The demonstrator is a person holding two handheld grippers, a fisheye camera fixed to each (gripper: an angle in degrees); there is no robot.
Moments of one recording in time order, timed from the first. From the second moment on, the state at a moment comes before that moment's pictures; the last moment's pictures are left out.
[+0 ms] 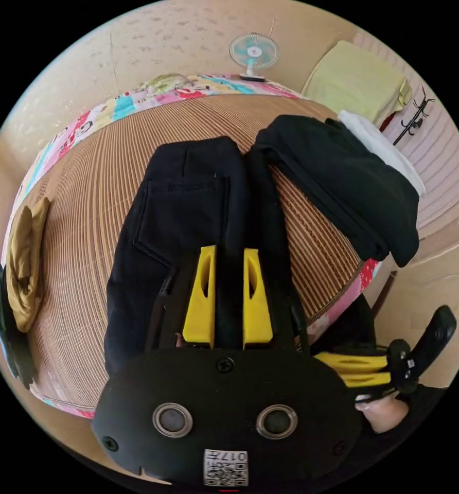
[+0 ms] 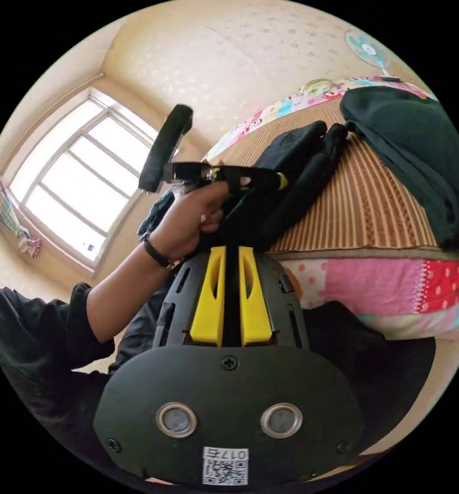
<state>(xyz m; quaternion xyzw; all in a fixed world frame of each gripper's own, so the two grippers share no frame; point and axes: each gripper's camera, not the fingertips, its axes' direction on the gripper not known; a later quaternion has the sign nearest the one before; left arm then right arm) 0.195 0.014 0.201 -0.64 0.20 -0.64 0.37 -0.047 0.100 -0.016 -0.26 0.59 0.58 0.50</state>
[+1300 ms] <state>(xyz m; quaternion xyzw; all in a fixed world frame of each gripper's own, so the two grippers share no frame) 0.013 0.086 -0.061 -0.41 0.20 -0.82 0.34 0.125 0.128 -0.007 -0.47 0.50 0.54 0.49</state>
